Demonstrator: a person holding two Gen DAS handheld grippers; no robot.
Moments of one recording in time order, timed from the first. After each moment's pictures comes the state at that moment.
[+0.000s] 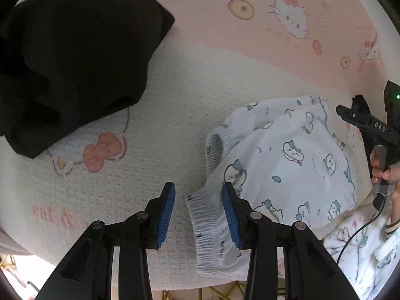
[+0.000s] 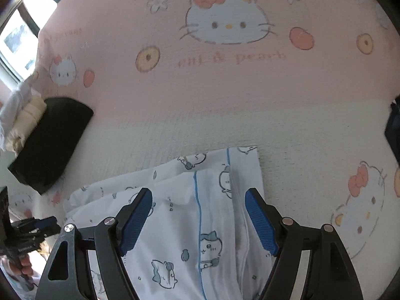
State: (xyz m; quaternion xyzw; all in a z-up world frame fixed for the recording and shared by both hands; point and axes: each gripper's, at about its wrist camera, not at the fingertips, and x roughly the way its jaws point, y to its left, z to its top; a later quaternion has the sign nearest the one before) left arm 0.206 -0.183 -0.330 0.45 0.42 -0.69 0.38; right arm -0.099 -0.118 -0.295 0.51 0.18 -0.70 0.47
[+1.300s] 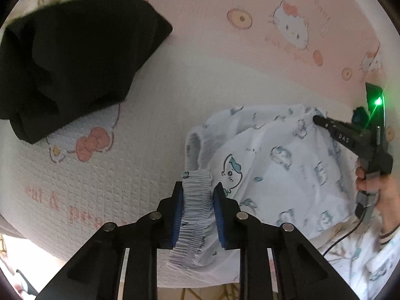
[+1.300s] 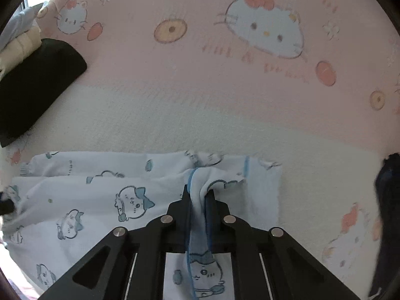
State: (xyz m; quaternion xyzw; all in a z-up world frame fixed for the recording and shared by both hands) left arm 0.206 -0.148 -0.322 0.41 0.41 -0.69 0.42; right arm -0.067 -0.151 -0.307 0.43 0.30 -0.72 0.45
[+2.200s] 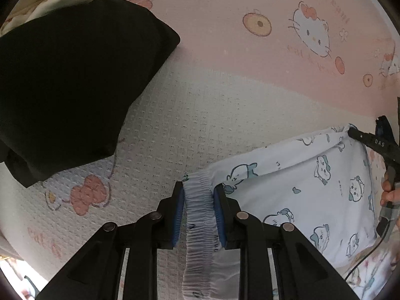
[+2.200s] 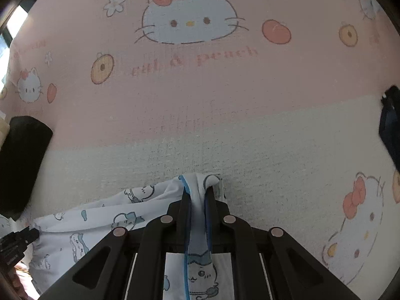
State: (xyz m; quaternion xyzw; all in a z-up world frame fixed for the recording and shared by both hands) left arm 0.209 -0.161 -0.338 0.42 0.38 -0.68 0.47; right arm -0.142 -0.141 -0.297 0.49 0.17 -0.76 0.39
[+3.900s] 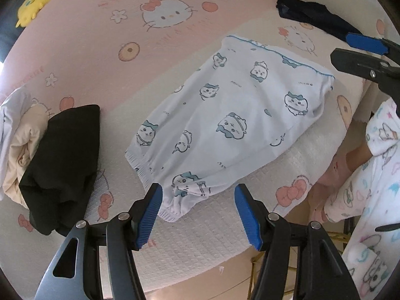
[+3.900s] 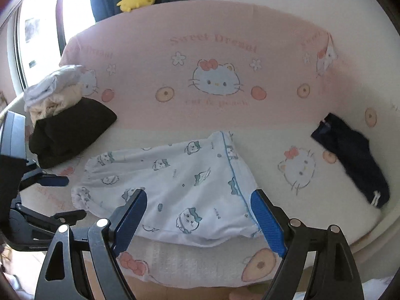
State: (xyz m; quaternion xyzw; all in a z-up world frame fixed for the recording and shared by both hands) left arm 0.136 -0.016 -0.292 0.56 0.05 -0.77 0.31; right arm 0.080 -0.001 -0.193 0.33 0.16 -0.84 0.40
